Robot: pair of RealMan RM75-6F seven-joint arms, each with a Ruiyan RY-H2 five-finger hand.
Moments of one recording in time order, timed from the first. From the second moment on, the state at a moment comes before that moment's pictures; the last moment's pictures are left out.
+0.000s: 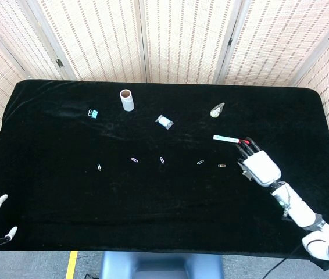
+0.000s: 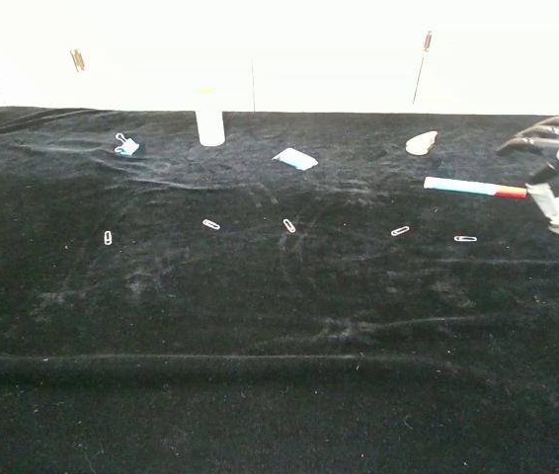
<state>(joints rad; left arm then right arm) -0.01 -1.18 0.02 -1.43 1.43 1.39 -0.16 0.56 -1.48 -0.03 -0.89 -1.66 1.19 0.09</state>
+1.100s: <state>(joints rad) 0.01 -1.17 0.02 -1.41 1.44 1.41 -0.22 0.67 -1.58 0.02 -0.99 -1.64 1.14 0.21</state>
